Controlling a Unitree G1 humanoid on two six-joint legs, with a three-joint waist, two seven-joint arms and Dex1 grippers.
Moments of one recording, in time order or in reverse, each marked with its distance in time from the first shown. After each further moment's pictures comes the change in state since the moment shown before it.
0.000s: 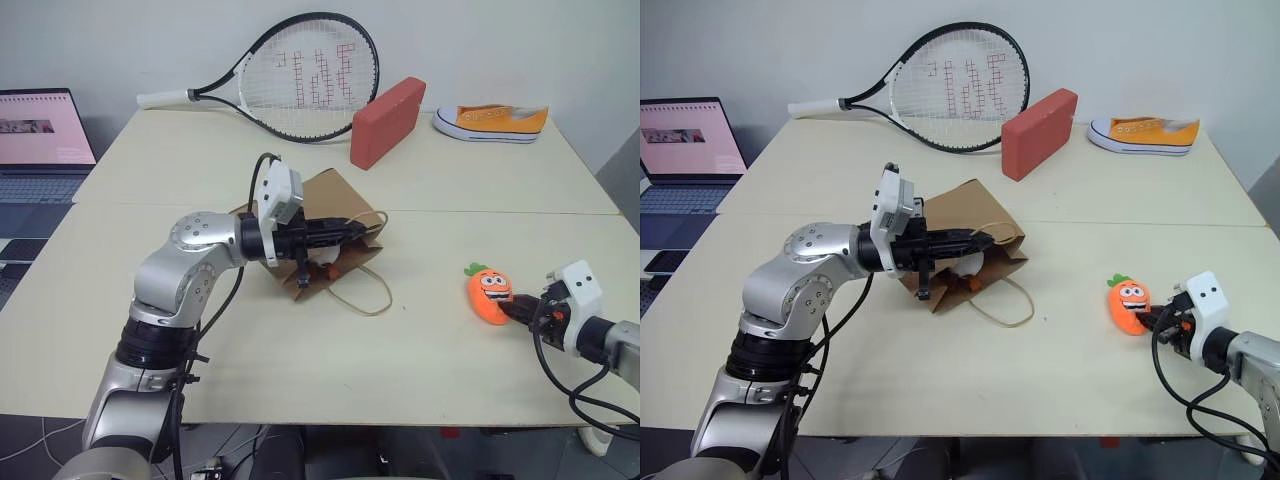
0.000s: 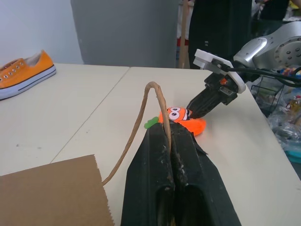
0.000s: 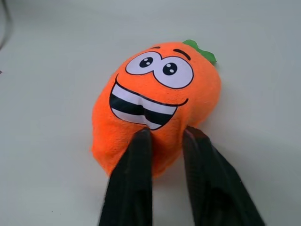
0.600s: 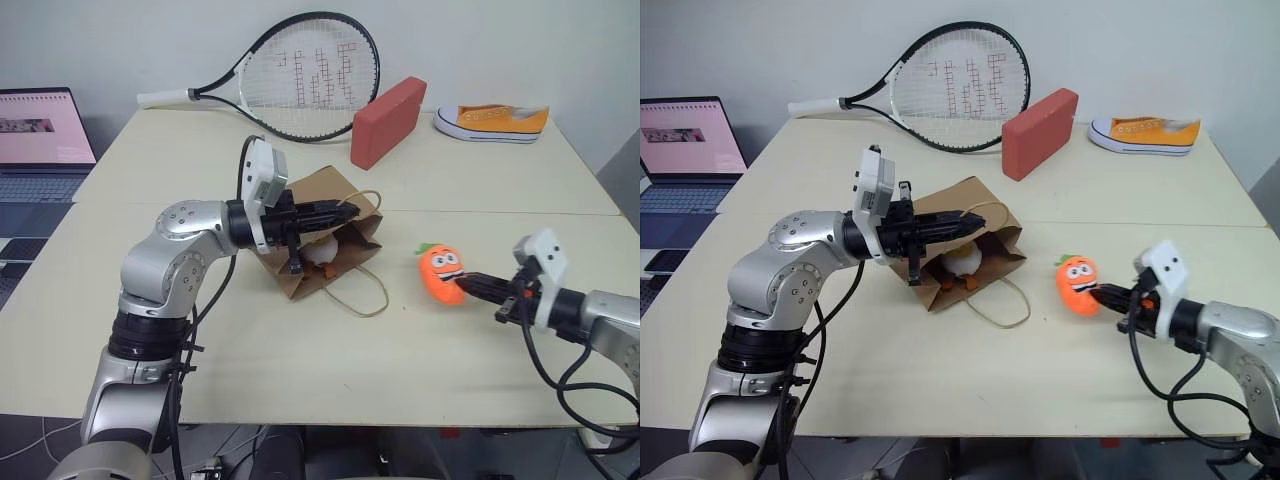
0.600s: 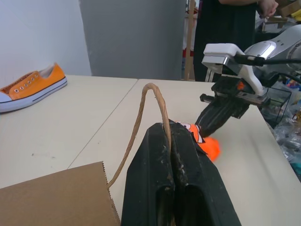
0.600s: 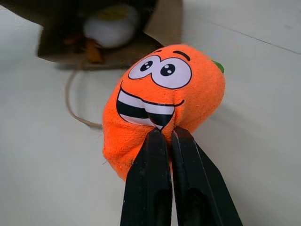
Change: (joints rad) left arm -0.038 0.004 0.041 0.022 -0.040 0.022 -0.004; right arm -0.231 0.039 0.148 -0.240 0.224 0.154 -0.001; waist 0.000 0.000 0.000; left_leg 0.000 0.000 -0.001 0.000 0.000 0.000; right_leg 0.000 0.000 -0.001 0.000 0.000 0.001
